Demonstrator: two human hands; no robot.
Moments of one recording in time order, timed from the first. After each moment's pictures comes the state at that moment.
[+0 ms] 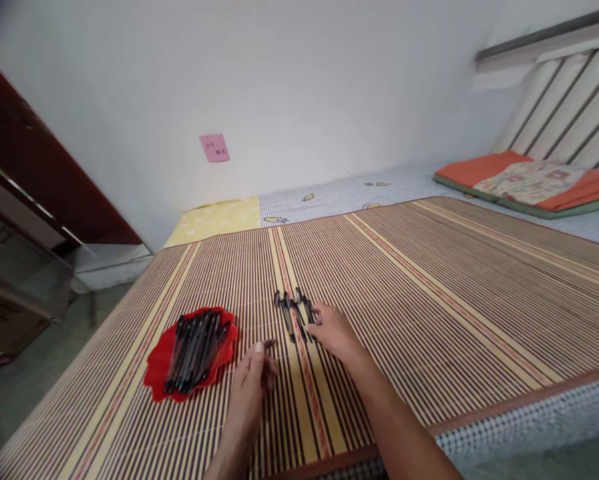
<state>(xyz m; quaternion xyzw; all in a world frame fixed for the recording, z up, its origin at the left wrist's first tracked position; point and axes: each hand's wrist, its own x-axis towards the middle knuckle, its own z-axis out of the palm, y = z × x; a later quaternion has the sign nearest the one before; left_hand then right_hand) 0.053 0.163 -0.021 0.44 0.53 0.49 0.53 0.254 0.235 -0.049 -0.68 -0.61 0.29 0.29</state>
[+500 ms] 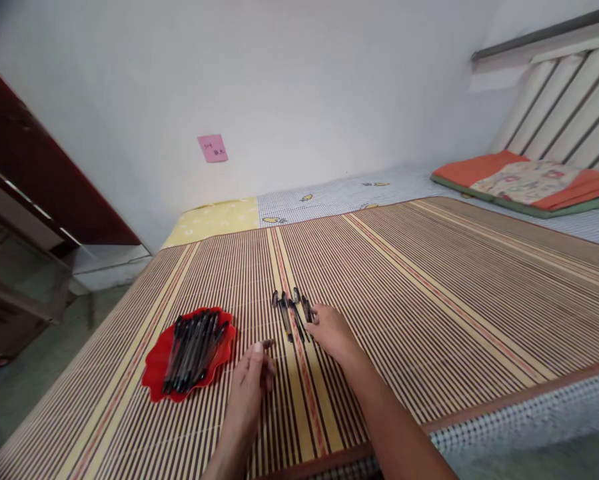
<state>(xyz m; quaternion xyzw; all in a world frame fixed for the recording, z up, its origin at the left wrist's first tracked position) 0.054 0.164 -0.024 0.44 0.52 0.49 0.54 0.249 0.231 -0.033 -0.70 -0.63 0.24 0.24</state>
